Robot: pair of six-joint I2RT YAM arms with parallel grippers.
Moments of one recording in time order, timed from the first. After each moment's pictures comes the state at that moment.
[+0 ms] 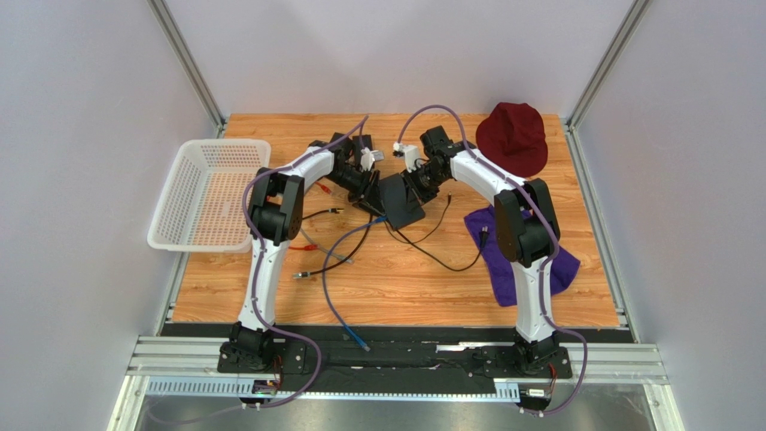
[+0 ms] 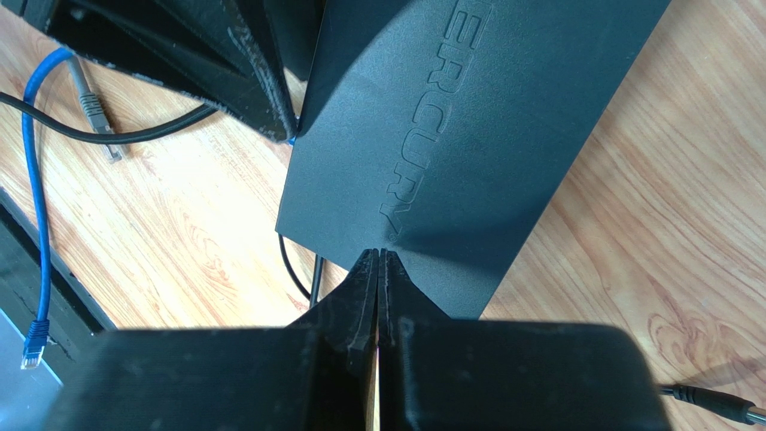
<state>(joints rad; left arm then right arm) -0.33 2.43 1.92 -0.87 0.95 0.07 0.42 2.15 1.73 -0.75 -0.52 -0.20</state>
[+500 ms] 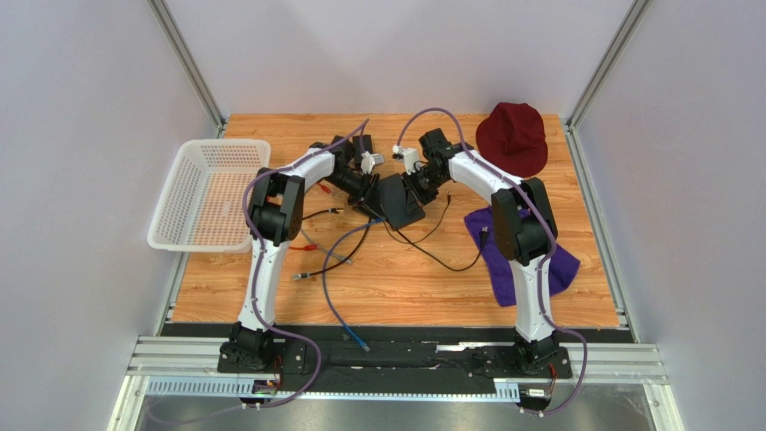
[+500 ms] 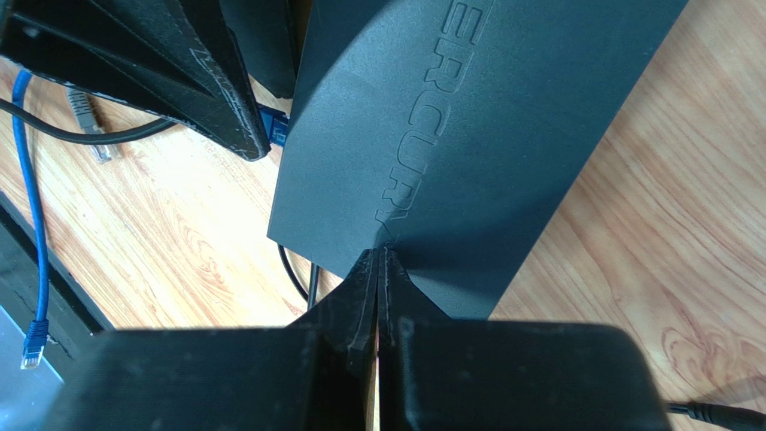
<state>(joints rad) -0.33 2.42 1.89 -0.90 0.97 0.08 0.42 2.17 1.73 -0.75 -0.53 -0.20</state>
